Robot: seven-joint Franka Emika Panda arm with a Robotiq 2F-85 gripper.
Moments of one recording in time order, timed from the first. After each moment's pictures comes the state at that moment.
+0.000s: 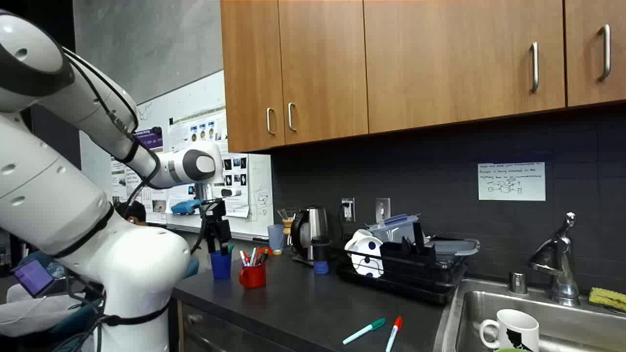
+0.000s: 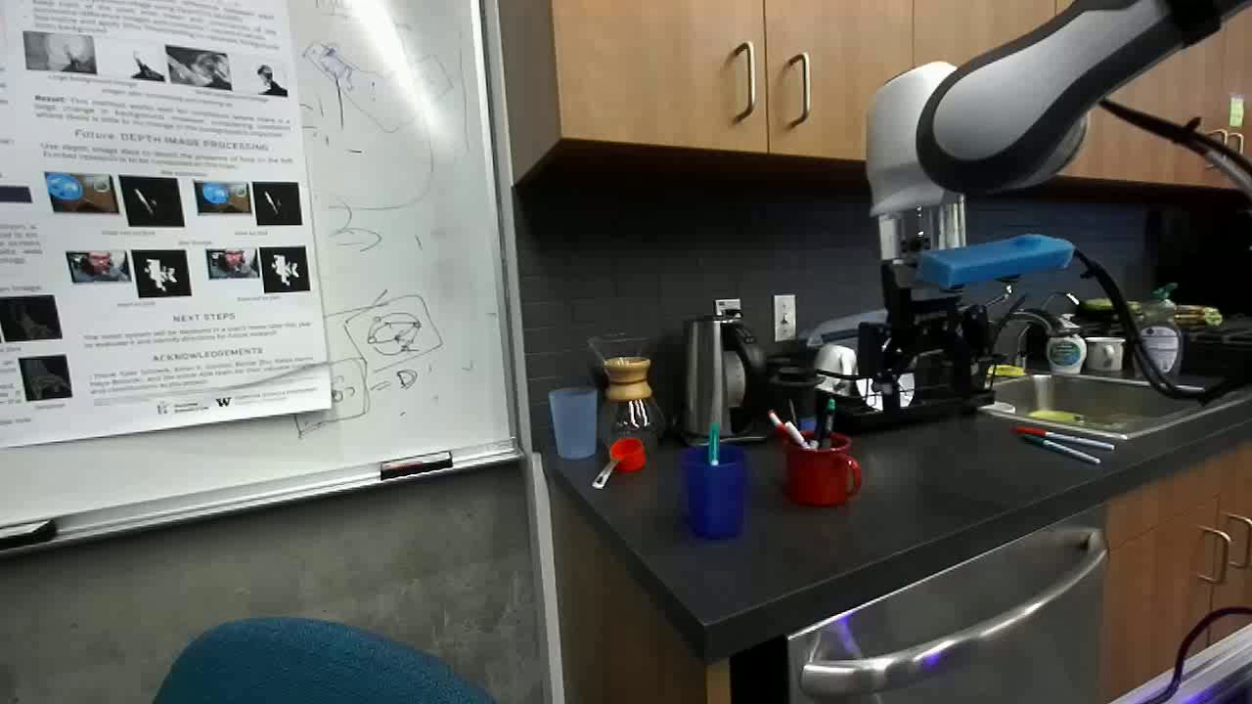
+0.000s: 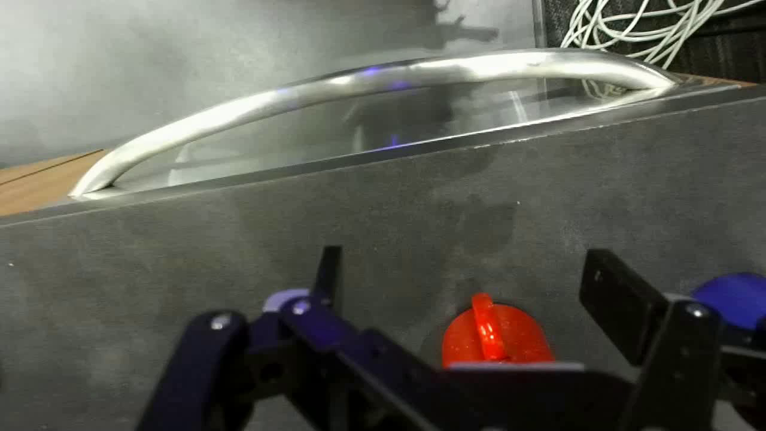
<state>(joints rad) 0.15 -0.74 0.39 -2.78 0.18 2.05 0.52</state>
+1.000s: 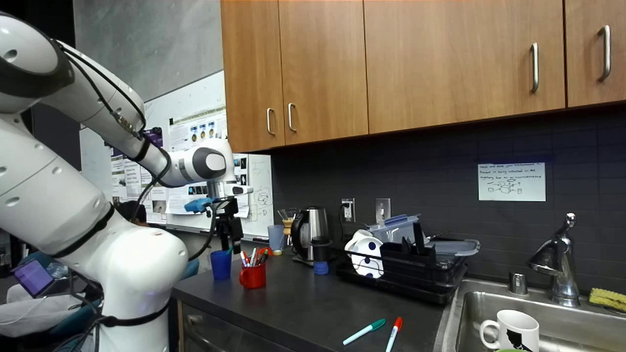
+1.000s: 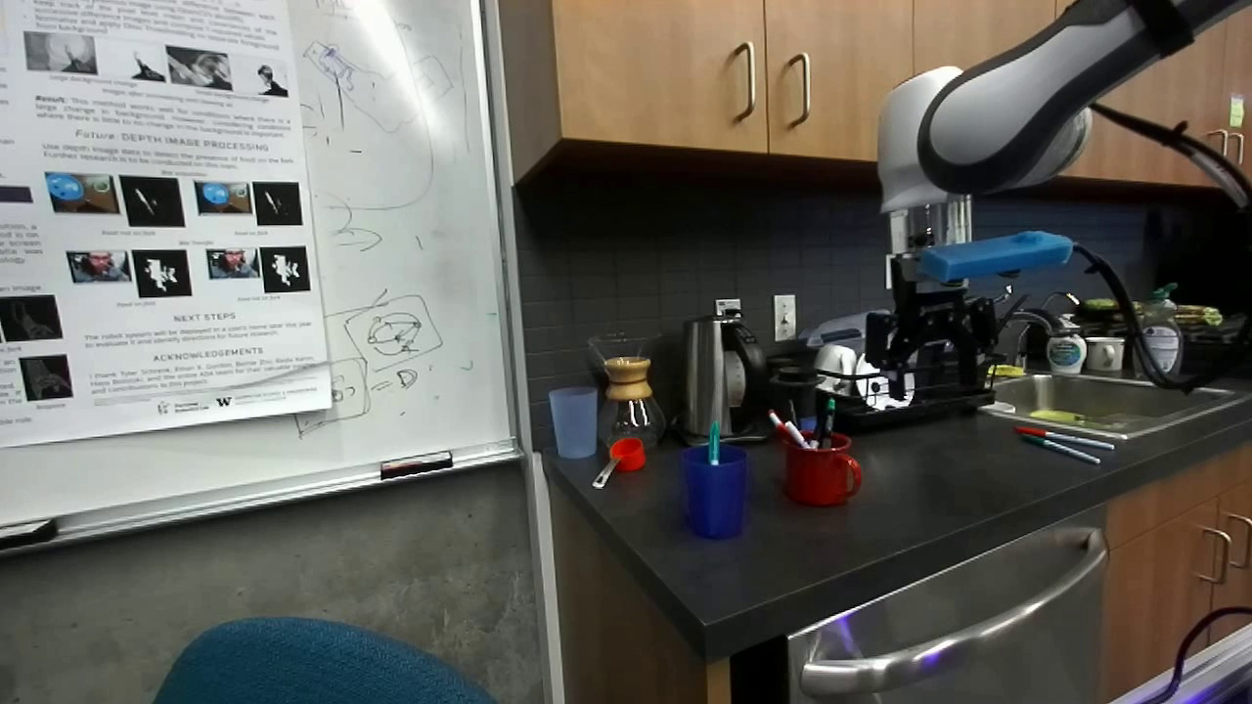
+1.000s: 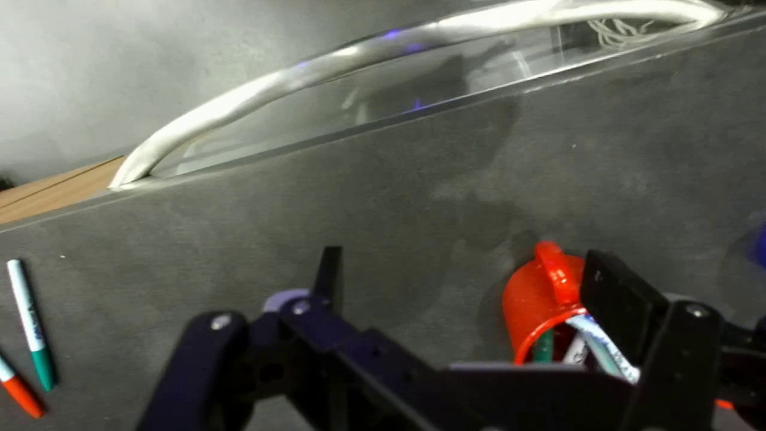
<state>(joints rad) 0.08 -0.74 0.32 -2.78 0.12 2.06 0.52</state>
